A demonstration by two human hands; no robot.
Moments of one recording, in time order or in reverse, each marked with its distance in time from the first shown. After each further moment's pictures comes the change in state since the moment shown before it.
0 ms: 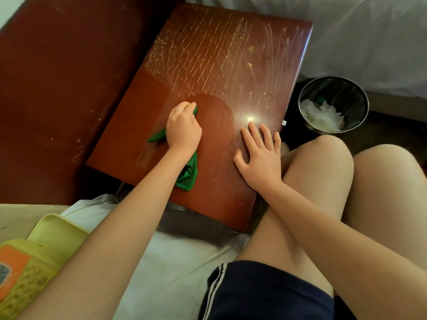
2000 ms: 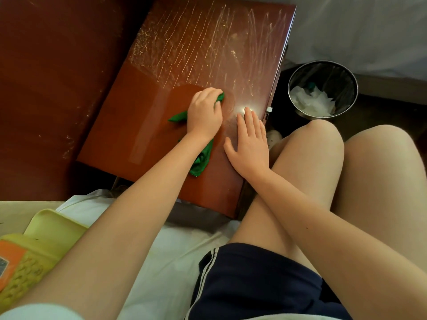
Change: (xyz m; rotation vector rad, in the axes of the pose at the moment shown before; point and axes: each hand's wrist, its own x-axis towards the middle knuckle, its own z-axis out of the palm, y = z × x) left_hand -0.007 0.057 0.027 -0.055 -0.101 0.231; right_hand -0.005 0.001 -0.009 0.077 0.000 0.045
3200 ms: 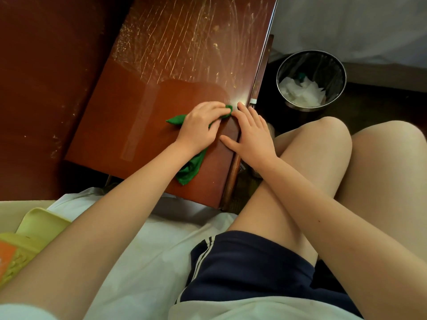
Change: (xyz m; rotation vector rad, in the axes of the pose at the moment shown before) left_hand -0.033 0.006 0.003 -0.041 -0.134 0.367; right_hand 0.001 0.038 -0.032 0.016 -0.187 -0.041
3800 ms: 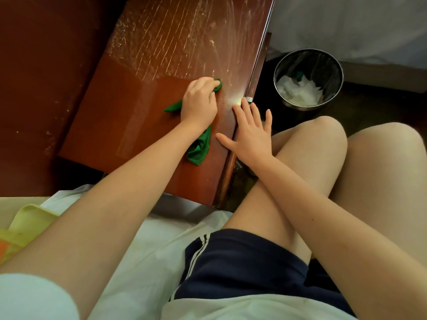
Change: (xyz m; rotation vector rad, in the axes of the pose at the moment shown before) left_hand 0.043 0.005 0.010 0.073 0.095 -0.301; right_hand -0.004 0.000 -0.002 -0.164 0.010 0.080
